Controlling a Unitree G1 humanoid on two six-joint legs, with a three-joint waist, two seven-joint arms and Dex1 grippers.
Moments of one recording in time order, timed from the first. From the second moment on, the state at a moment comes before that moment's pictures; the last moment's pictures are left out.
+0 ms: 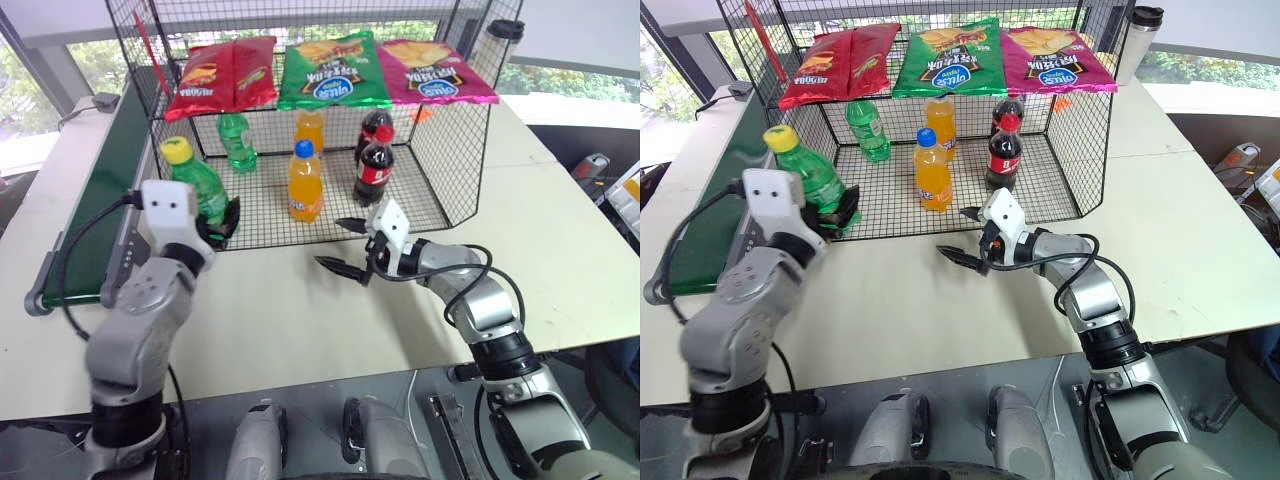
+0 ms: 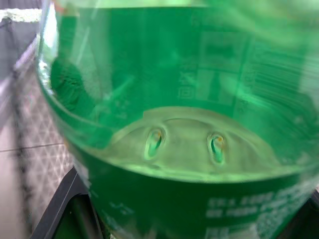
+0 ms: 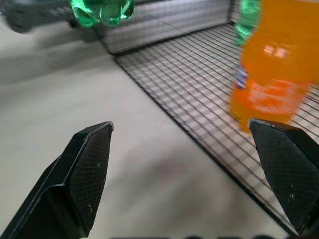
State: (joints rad) left arm -0.31 0.28 0.12 -0.48 -0.36 0.71 0.04; right arm -0.52 -0.37 0.18 0.04 0.24 0.33 0.81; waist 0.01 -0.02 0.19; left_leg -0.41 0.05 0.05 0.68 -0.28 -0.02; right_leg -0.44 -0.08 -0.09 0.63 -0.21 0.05
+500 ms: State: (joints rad) left arm -0.50 0.15 0.07 0.07 -0.18 0.37 0.04; right arm -0.52 -0.37 0.18 0.05 0.21 0.32 0.79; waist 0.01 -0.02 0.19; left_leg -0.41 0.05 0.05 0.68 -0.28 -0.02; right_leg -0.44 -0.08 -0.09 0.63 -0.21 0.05
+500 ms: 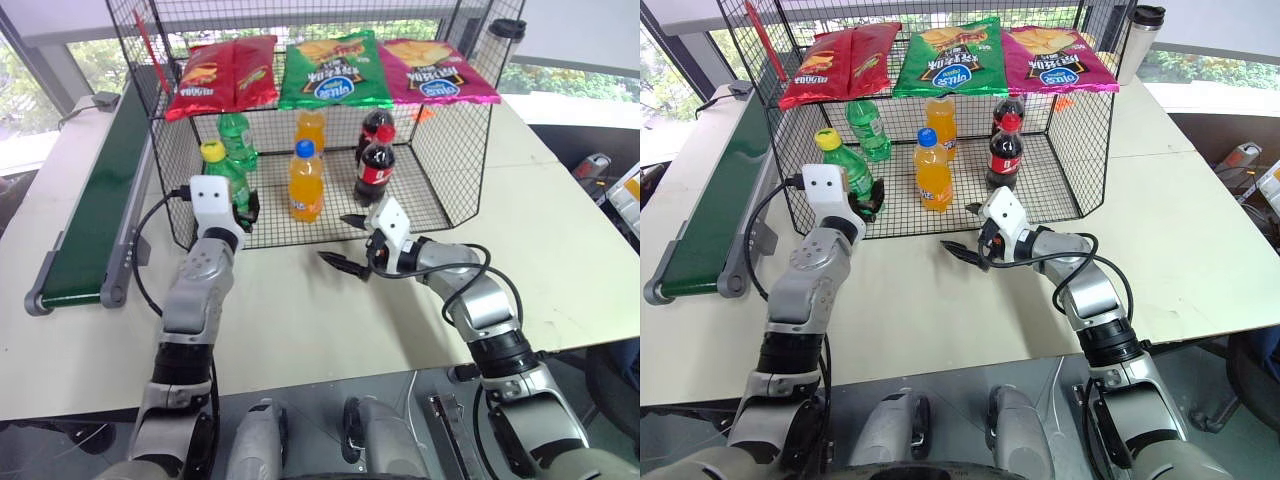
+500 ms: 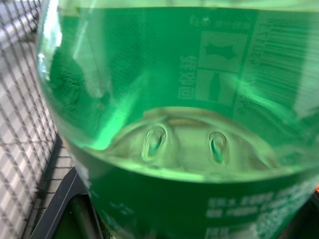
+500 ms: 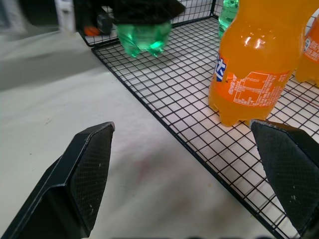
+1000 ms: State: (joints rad) left arm -0.58 0.13 0.10 0.25 -0.14 0.25 0.05; right arm -0.52 -0.37 0.18 0.04 0.21 0.33 0.81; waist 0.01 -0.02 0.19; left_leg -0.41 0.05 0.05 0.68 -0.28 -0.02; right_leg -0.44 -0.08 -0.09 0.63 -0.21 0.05
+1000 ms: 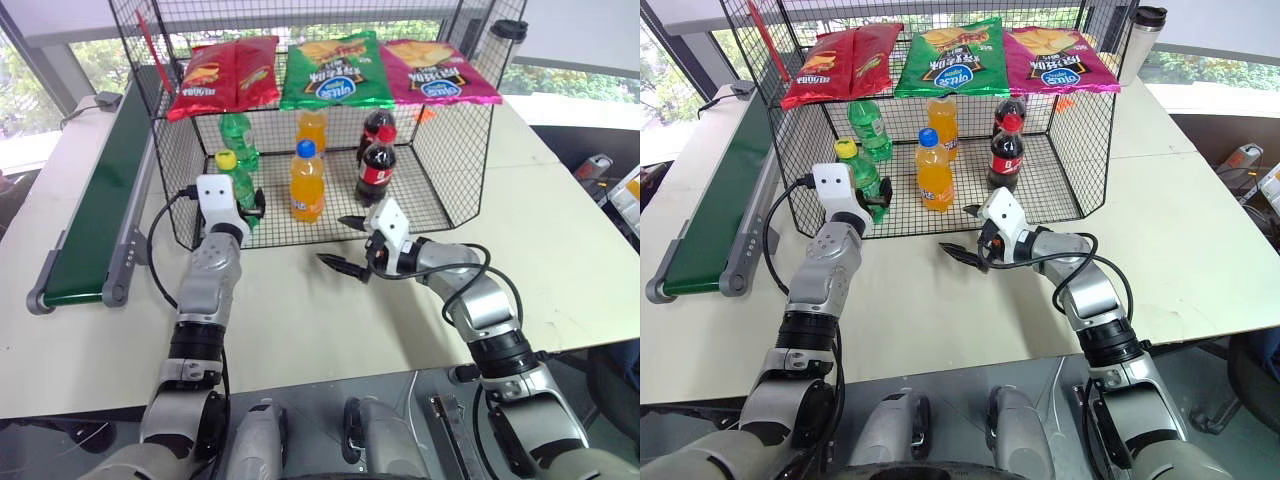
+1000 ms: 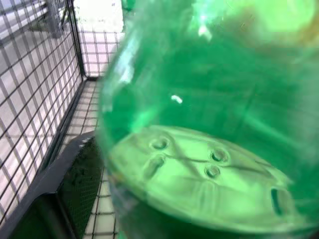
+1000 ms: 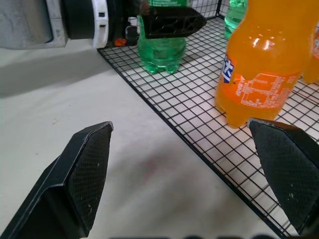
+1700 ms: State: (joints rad) left arm -0.18 0.23 0.15 -0.56 -0.18 0.67 0.00; right arm -0.52 -0.36 0.18 0.04 0.22 0.34 0.84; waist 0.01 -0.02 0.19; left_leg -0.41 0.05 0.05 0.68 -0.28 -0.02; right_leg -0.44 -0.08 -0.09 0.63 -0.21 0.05
